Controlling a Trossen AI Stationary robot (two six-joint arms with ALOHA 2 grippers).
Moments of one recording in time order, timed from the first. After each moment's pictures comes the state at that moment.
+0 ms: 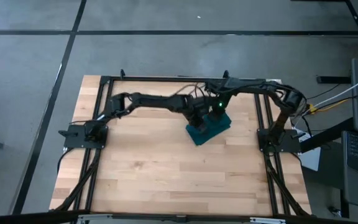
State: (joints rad) left arm 0.21 2.26 1.86 -0.61 0.27 -0.47; right arm -0.51 1.77 1.14 -0.90 -0.53 -0.04
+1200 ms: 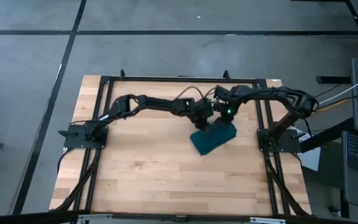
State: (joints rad) left arm 0.21 2.36 1.83 -0.33 0.42 -0.56; right arm -0.53 1.60 0.88 -0.82 -0.52 0.08
